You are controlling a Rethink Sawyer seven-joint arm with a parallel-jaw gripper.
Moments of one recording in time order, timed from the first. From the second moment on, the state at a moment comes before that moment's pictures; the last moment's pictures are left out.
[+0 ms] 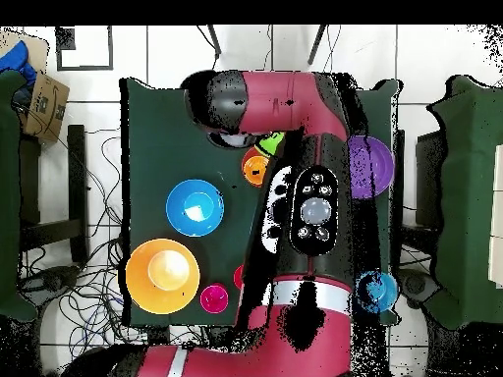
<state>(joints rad) -0.13 -0.51 -0.04 1.02 -0.19 1.01 2.03</state>
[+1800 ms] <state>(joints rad) 0.02 -0.39 -0.19 1.01 -0.18 1.00 2.03</state>
